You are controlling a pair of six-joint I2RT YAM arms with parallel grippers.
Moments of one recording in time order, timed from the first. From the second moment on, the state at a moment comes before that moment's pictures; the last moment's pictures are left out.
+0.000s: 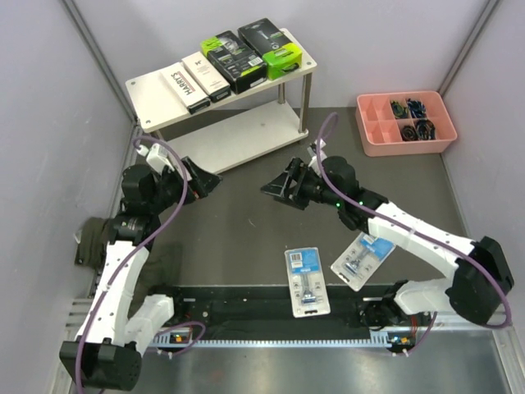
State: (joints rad) left arm -0.06 0.86 0.87 -0.32 0.50 -0.61; right arm 0.74 1.32 0.96 0.06 -0.27 1.09
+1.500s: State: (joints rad) left arm -1.14 1.62 1.05 -0.35 0.12 -0.95; right arm 0.44 0.80 0.46 -0.45 -0.18 1.03
